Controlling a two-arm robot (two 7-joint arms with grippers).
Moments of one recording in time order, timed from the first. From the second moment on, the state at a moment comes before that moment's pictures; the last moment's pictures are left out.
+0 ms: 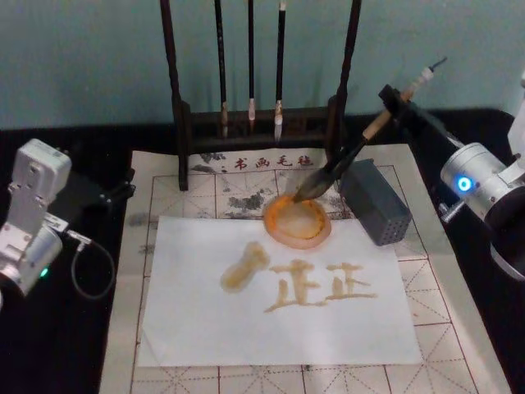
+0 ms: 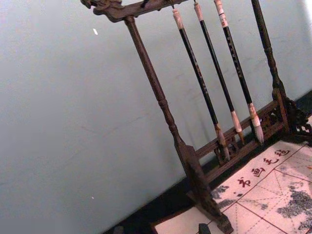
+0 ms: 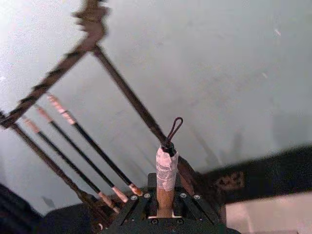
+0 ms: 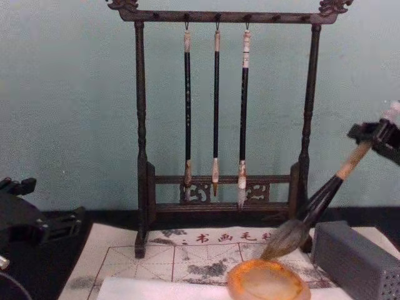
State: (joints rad) left arm -0.20 0.60 0.45 -1.41 -0.25 -0.12 0.03; right arm 0.33 0.41 -0.34 -1.40 1.09 0.11 0.10
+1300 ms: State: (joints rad) left arm -0.20 0.60 0.45 -1.41 -0.25 -0.12 0.03; right arm 0.23 0.55 -0.38 -1.57 0.76 -0.08 0.44
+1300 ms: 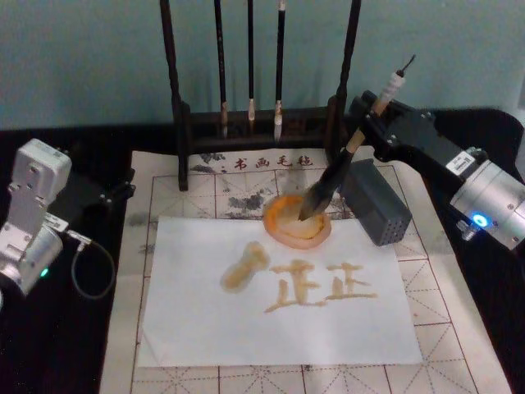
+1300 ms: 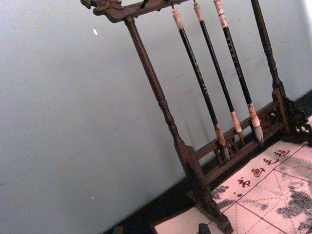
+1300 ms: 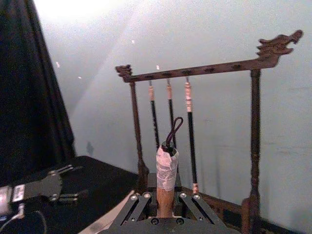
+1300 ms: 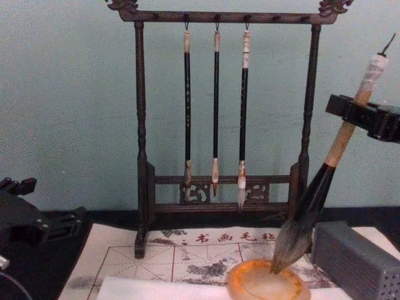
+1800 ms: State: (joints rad) left arm -0.20 0.60 0.45 -1.41 -0.25 -0.12 0.03; right arm 0.16 0.60 -0.34 -1.65 0.76 -0.08 0.54
